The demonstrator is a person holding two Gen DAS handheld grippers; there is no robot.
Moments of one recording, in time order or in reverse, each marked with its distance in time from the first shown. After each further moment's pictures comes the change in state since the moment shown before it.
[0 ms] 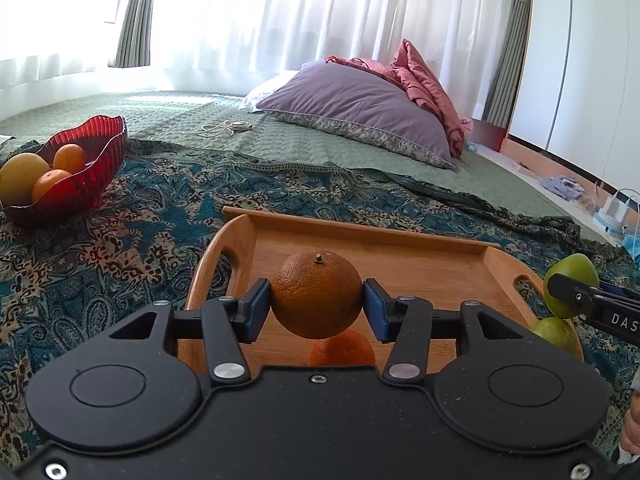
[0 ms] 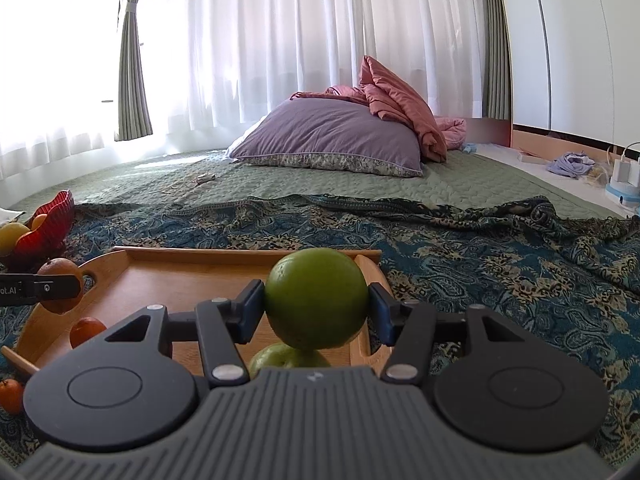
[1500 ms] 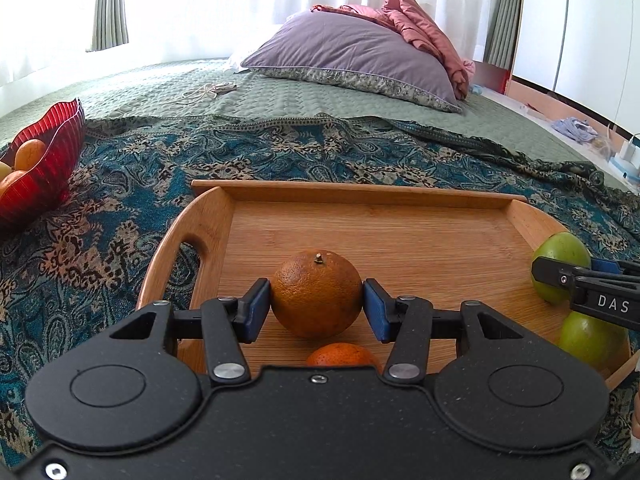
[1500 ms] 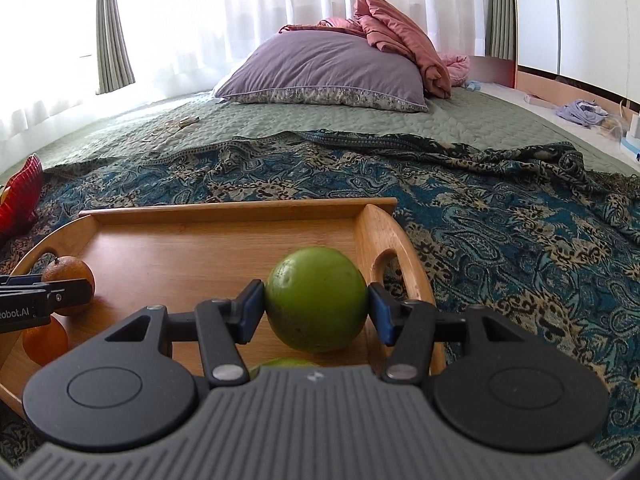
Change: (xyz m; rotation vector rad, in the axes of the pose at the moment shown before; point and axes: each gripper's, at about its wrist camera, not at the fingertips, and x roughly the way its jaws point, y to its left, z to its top) left arm 0.069 -0.021 0.006 0.095 0.143 0.029; right arm 0.073 0.004 -0.002 0.018 0.196 -0.018
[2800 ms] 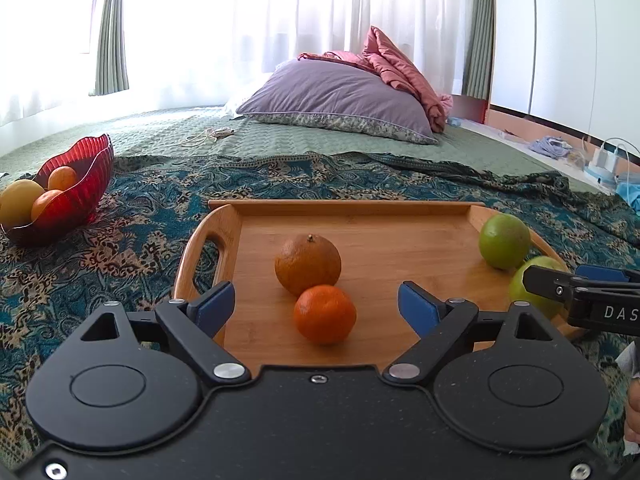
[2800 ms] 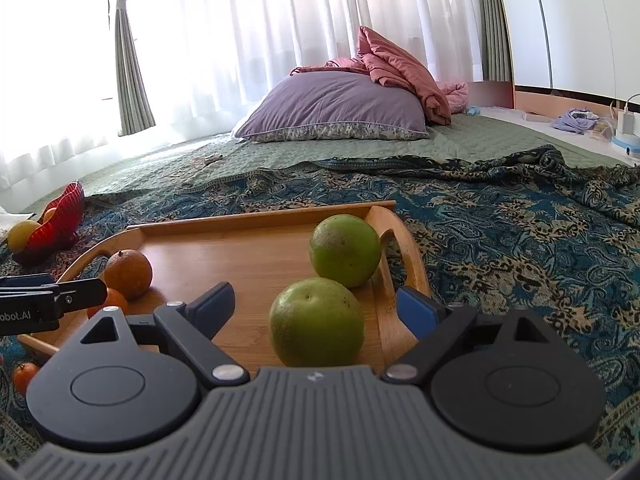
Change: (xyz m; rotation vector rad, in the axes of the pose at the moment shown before) left arm -0.086 -0.006 -0.049 0.053 -0.152 -0.019; right arm -0.073 -0.002 -0.045 0.055 -0.138 0.066
